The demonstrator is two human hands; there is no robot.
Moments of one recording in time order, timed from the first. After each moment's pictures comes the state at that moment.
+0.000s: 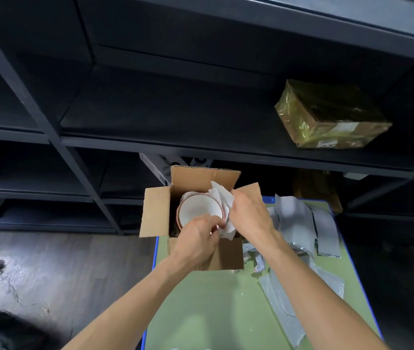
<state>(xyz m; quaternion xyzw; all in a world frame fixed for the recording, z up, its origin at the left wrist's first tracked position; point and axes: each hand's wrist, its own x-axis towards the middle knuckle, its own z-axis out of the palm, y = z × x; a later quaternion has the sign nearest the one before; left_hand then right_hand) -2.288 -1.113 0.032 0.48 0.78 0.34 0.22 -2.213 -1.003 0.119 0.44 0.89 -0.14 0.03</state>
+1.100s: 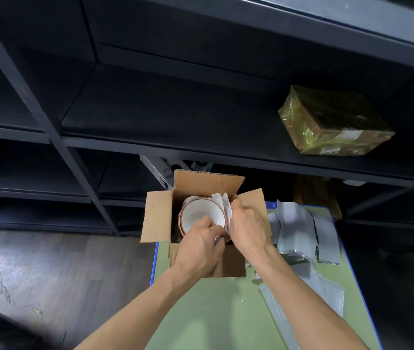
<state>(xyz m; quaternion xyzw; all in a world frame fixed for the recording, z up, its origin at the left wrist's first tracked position) -2.283 -1.115 0.033 0.47 0.80 0.33 0.18 -2.211 -1.004 0.082 0.42 0.91 -0.06 0.06</state>
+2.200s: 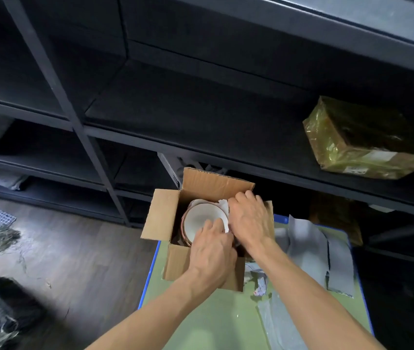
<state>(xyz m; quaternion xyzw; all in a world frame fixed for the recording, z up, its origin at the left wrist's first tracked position) -2.259 -1.087 0.052 0.47 0.85 0.20 0.10 -2.234 -0.964 0.067 0.24 0.96 0.10 -0.04</state>
